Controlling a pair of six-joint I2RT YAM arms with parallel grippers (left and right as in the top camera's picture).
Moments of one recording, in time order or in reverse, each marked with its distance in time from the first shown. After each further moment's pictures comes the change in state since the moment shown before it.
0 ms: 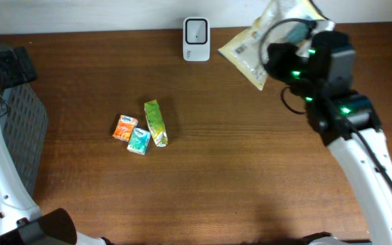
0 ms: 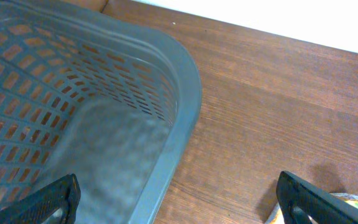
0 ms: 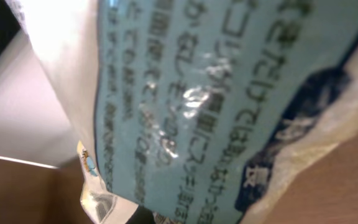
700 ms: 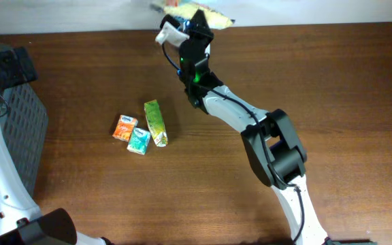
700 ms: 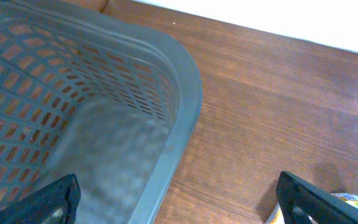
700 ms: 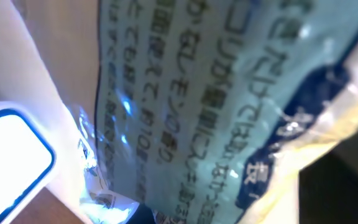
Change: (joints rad) left arm 0.000 0.000 0.000 0.000 0.000 0.000; right arm 0.322 1.000 0.385 1.151 0.712 -1.960
